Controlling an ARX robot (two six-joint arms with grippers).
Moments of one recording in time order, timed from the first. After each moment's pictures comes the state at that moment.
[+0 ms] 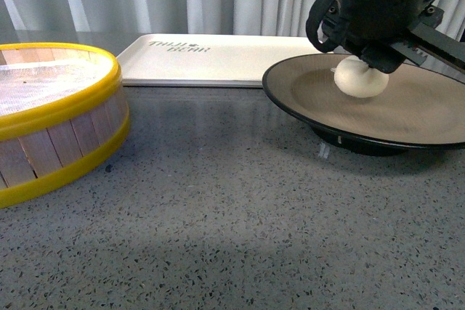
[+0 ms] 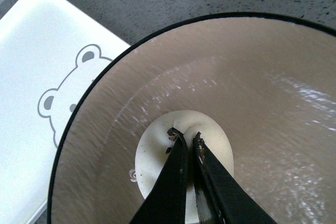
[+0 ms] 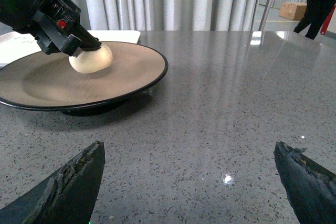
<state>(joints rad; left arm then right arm) -0.74 2.09 1.86 -0.33 -0.17 0.34 0.00 0.00 0.01 0.00 0.00 0.00</state>
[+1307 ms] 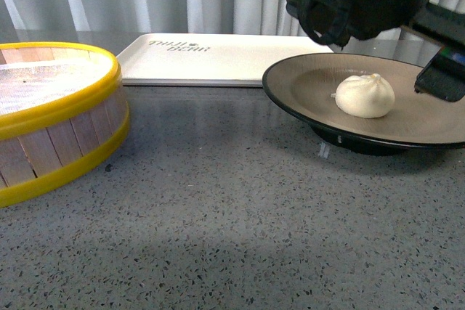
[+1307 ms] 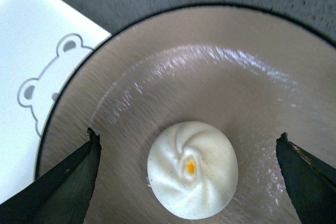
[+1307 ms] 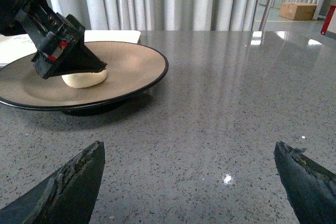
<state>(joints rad) -0.73 2.03 1.84 -0.39 -0.08 0.29 0.00 0.00 0.01 0.00 0.00 0.00</state>
